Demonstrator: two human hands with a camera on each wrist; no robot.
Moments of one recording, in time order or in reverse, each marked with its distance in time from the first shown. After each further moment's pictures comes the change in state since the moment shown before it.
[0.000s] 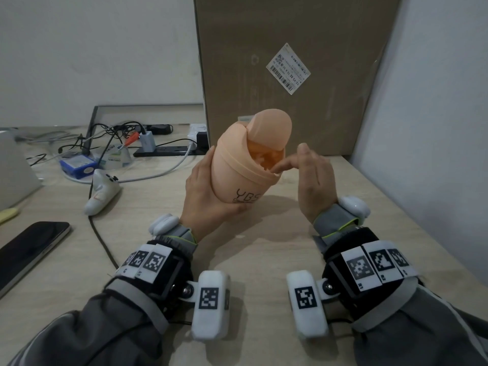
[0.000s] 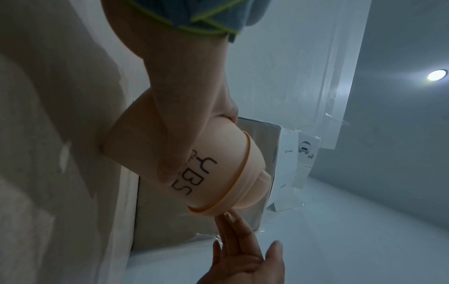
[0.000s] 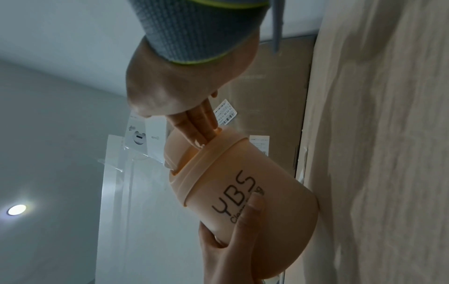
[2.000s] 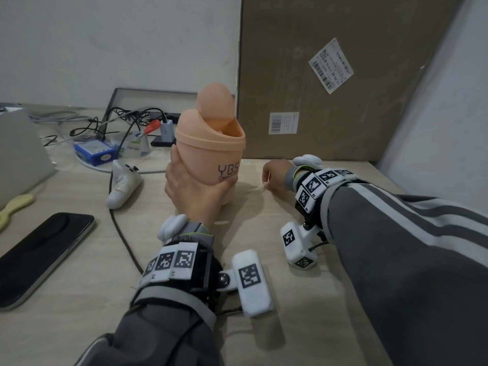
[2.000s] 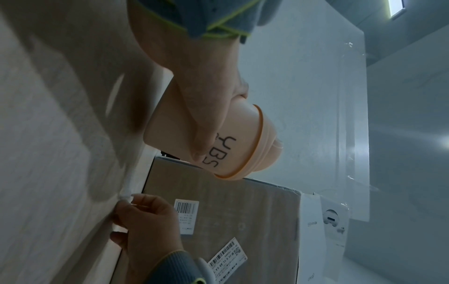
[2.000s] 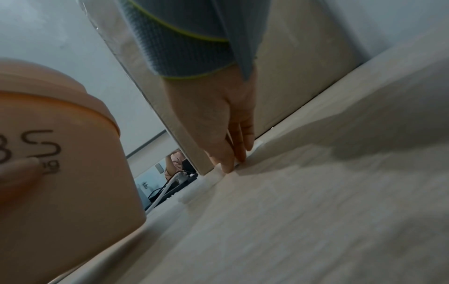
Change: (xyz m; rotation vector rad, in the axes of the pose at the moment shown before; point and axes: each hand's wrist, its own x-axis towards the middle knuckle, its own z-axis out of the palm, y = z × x) left_hand 0.023 -0.048 -0.037 -0.021 0.472 -0.338; right_hand 0.075 0.066 0.141 -0.892 -0.995 0.224
